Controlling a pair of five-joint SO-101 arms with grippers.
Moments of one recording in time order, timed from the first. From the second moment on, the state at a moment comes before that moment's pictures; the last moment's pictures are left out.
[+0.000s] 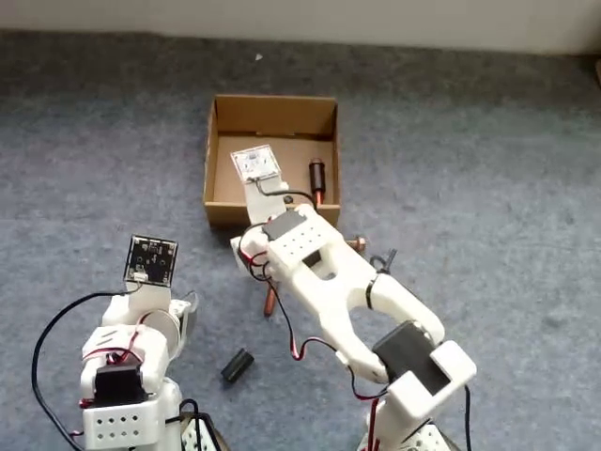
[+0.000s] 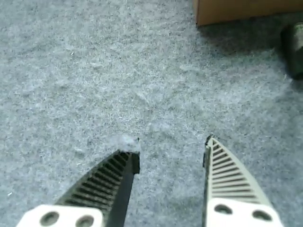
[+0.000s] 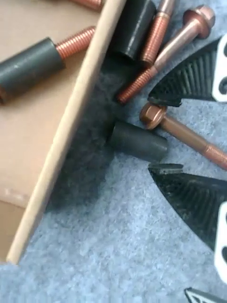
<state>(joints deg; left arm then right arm) -13.1 -103.3 94.3 68.5 -8.7 -42.1 7.7 20.8 48.5 -13.9</state>
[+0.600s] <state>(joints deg) -13.1 -103.3 94.3 68.4 -8.7 -42.5 14.2 17.4 47.8 -14.0</state>
